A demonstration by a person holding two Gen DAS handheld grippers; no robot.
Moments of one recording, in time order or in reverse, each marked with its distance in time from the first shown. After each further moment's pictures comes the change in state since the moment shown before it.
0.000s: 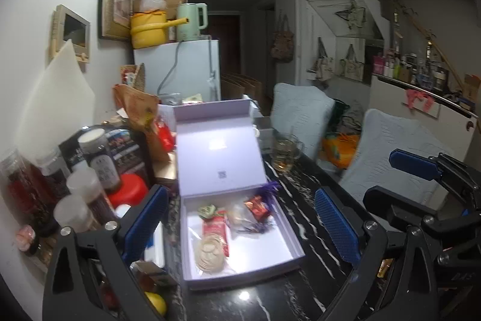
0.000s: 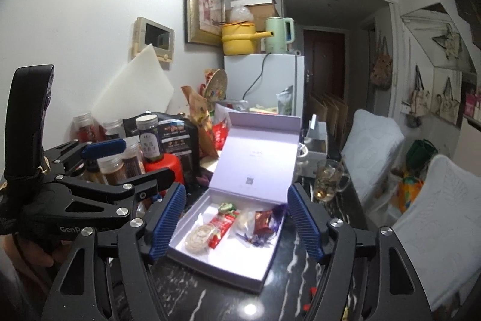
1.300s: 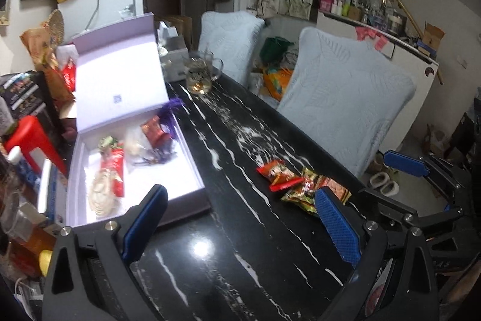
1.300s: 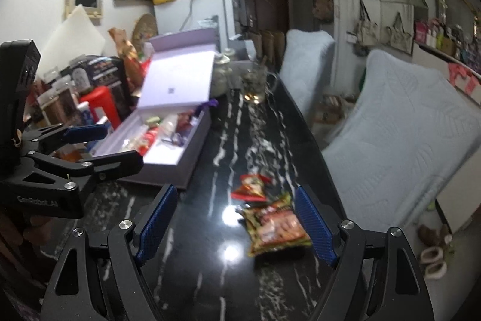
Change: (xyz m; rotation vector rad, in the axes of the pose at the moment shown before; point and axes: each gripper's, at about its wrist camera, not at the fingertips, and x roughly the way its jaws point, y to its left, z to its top) left arm 0.073 -0.112 -0.093 0.090 0.299 -0.263; right arm -0.036 -0.097 -0.142 0.183 0.244 -0.217
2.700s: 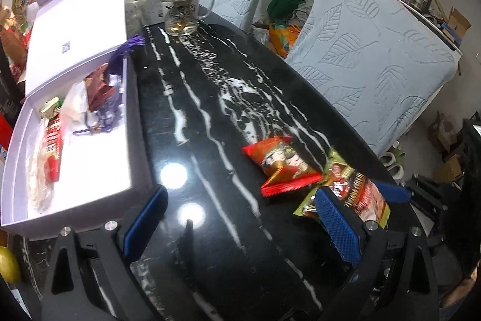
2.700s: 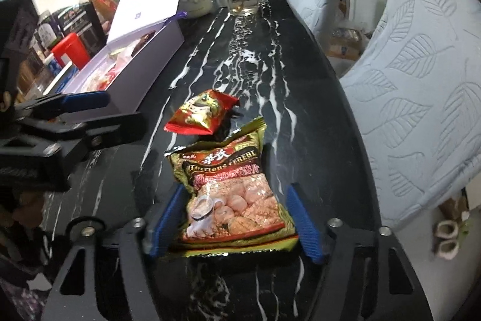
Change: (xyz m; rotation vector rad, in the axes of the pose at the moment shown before) left arm 0.132 -0.024 0.002 -0.062 0.216 0.010; right arm 0.118 -0.077 -0.048 0.029 0.312 0.118
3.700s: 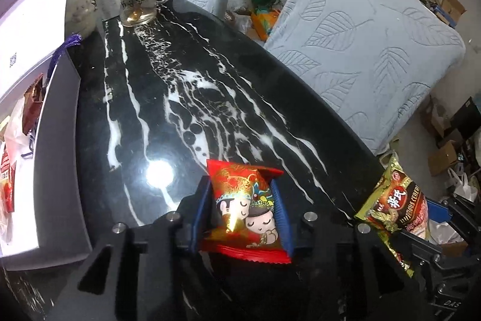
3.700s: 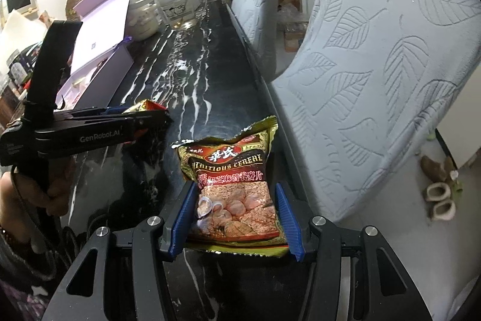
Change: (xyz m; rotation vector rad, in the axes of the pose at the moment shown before) left arm 0.056 -0.034 0.015 0.057 0.059 -0.059; right arm -0.033 -0.048 -0.026 0.175 -0.045 -0.114
